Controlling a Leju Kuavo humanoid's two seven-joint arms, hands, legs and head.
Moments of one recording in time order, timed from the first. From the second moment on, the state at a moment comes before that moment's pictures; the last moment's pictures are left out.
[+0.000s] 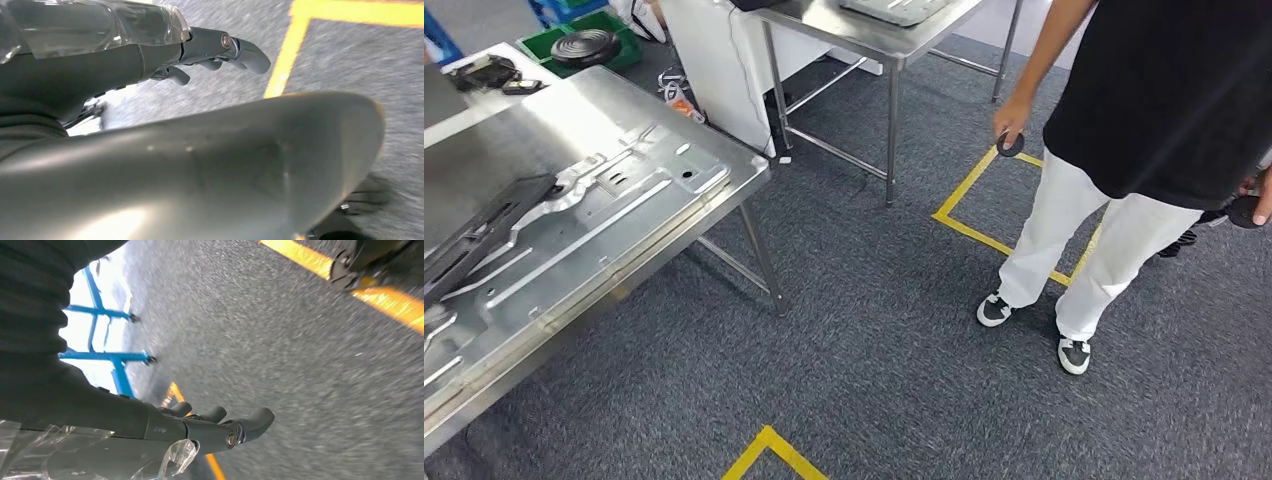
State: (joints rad) left arm -0.12 0.01 -1.16 -0.23 0.84 0.45 0.12; right arm -0.07 -0.01 0.61 -0.26 -0.21 -0.24 0.06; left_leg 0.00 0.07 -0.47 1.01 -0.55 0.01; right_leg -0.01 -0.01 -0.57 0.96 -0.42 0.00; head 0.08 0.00
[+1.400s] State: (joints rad) left arm -0.12 0.03 -1.17 -0.23 0.79 0.45 0.10; right arm -0.07 0.02 0.59 -0.24 -0.26 -0.25 0.08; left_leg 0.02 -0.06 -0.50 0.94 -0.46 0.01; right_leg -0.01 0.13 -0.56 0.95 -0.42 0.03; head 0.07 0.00
